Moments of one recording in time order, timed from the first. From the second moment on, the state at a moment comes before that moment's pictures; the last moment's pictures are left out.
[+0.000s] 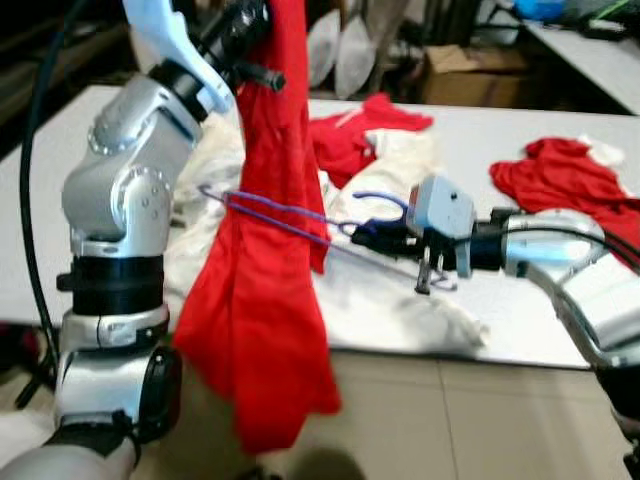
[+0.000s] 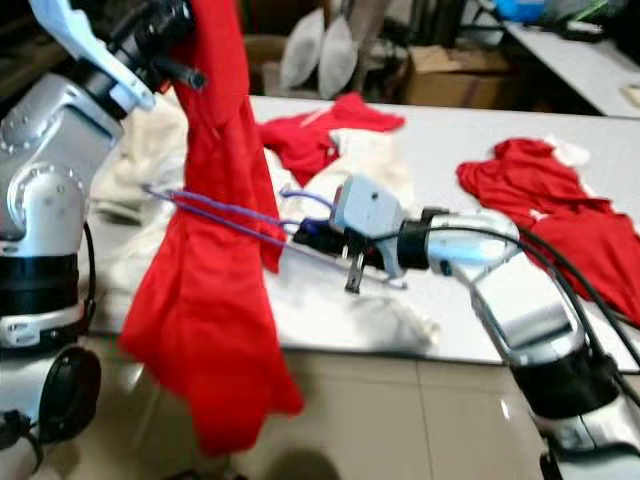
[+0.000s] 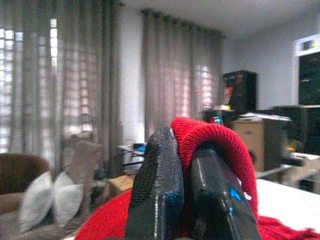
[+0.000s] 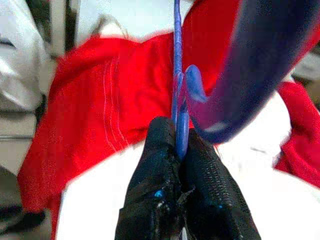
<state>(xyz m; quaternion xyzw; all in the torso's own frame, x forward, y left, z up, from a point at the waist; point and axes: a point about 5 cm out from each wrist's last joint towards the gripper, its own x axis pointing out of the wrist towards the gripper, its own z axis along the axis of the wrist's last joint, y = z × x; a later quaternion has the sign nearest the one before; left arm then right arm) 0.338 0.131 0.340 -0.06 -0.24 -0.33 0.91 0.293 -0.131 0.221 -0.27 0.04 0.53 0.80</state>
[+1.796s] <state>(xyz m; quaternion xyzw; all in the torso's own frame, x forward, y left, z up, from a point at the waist) 0.417 0.142 0.307 -0.02 -0.13 -0.11 0.98 0.280 -0.216 0.172 -0.31 0.06 0.44 0.84</state>
